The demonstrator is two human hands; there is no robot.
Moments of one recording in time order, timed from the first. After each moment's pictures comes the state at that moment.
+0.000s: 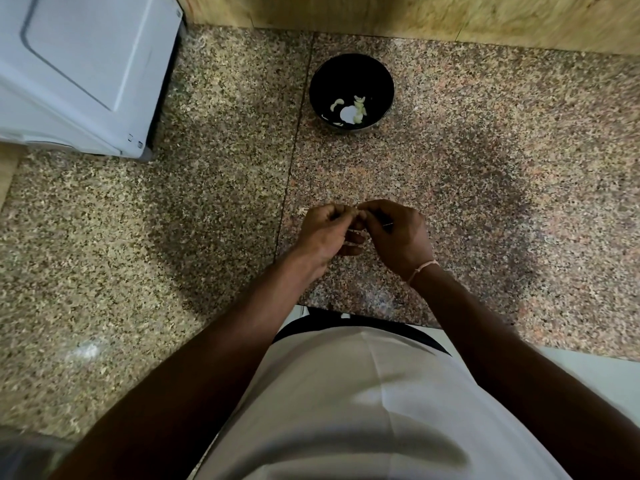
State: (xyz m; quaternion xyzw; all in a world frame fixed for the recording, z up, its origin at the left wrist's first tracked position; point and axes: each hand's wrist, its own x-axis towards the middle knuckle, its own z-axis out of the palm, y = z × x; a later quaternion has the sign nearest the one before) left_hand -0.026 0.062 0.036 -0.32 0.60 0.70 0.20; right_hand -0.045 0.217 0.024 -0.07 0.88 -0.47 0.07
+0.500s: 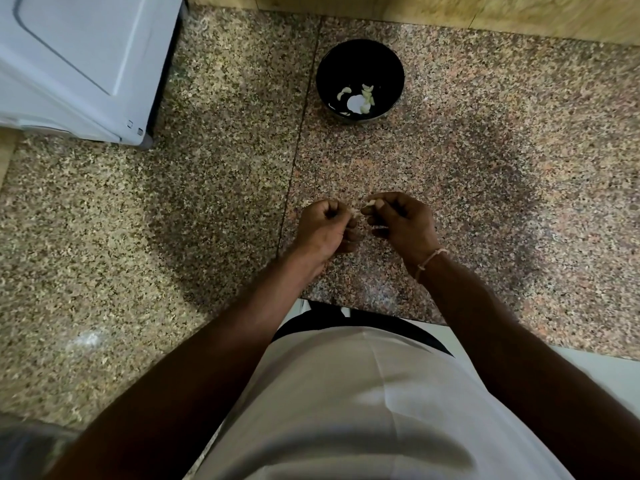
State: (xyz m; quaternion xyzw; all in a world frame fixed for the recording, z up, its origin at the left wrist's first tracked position) left_hand -0.019 0.052 0.017 -0.33 0.63 0.68 0.17; right_hand -0.048 0.211 0.019 0.14 0.72 -0.65 0.21
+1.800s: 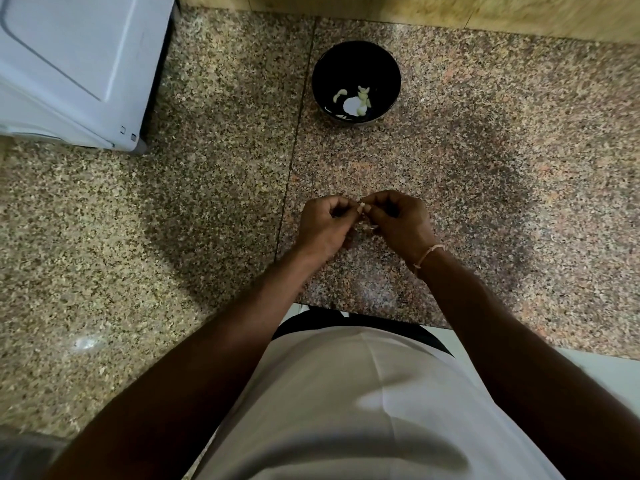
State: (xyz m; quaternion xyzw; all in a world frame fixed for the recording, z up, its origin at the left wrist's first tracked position) left_hand -0.030 0.051 0.016 -0.21 0.72 0.65 0.13; right_hand -0.061 0.210 0.022 0.06 0.81 -0.54 0.20
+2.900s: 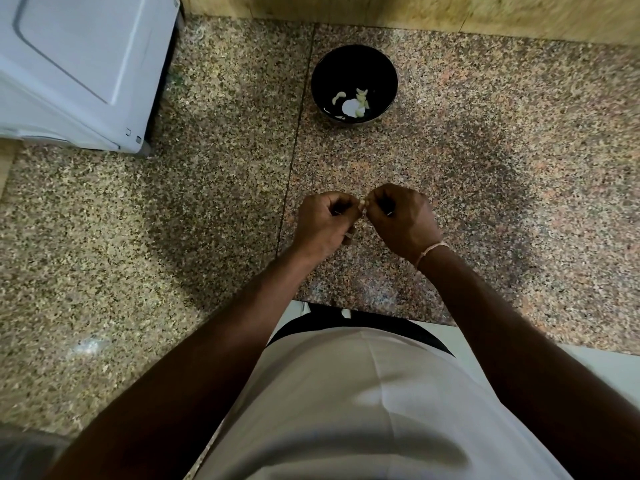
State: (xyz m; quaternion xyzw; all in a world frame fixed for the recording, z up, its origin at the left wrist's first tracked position) left_hand -0.025 0.049 0.025 -0.16 0.74 0.65 0.09; right_hand -0.060 0.213 0.043 -0.09 0.91 -0.39 0.09
